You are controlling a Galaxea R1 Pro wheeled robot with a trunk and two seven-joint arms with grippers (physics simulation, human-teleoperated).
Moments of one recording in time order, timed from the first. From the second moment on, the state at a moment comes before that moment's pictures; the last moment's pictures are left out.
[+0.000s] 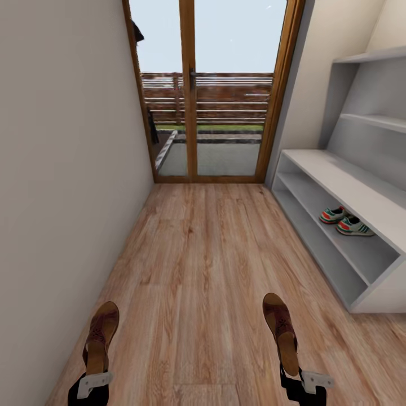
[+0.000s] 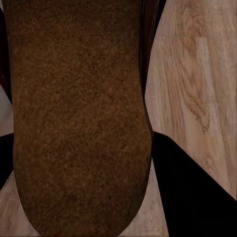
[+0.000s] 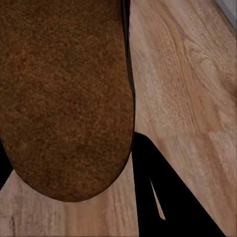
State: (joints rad) left arm -0.28 0.13 0.06 -0.31 0.11 -0.58 -0.07; right arm -0.33 -0.06 -0.08 -0.24 -0.02 -0.63 -0.06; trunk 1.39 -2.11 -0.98
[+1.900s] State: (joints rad) left arm -0.28 0.13 0.06 -0.31 0.11 -0.58 -0.07; right arm -0.33 -0.06 -0.09 -0.24 -0.02 -0.63 -0.07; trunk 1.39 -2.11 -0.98
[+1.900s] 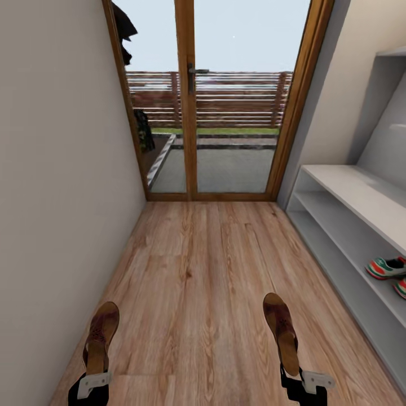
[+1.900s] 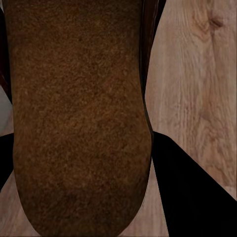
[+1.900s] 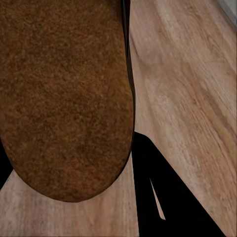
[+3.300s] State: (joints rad) left arm -0.28 0.13 0.07 -0.31 0.12 -0.58 -0.07; right arm -0.33 -0.06 -0.08 -0.24 -0.02 -0.63 -0.06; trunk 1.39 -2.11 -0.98
